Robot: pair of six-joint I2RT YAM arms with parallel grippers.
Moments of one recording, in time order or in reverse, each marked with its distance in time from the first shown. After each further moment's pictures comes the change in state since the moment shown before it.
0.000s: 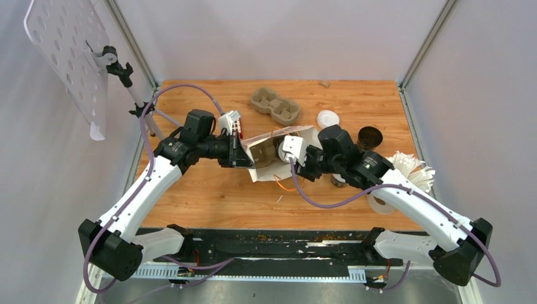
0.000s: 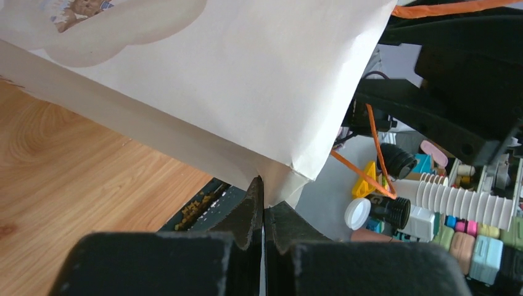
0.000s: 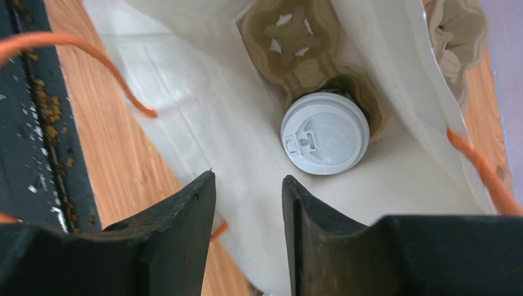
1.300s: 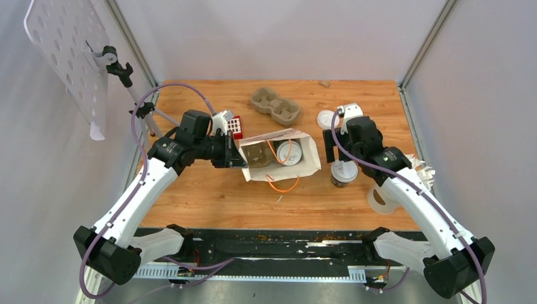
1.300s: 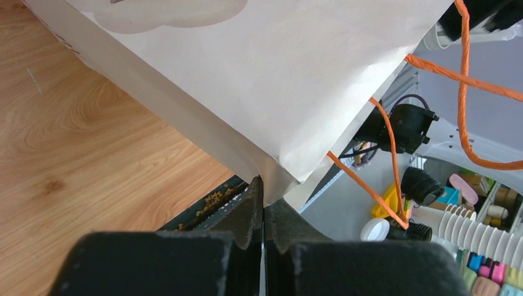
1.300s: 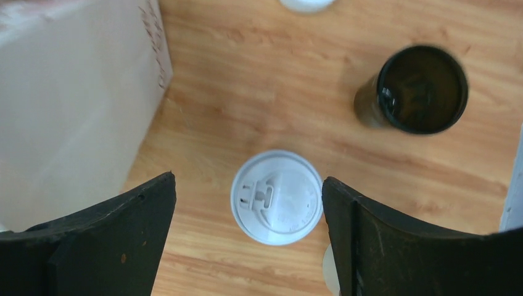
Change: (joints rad) left arm 0.001 -0.025 0.052 -0.135 -0.165 0.000; right arm -0.308 -0.063 0.013 -0.061 0.448 0.694
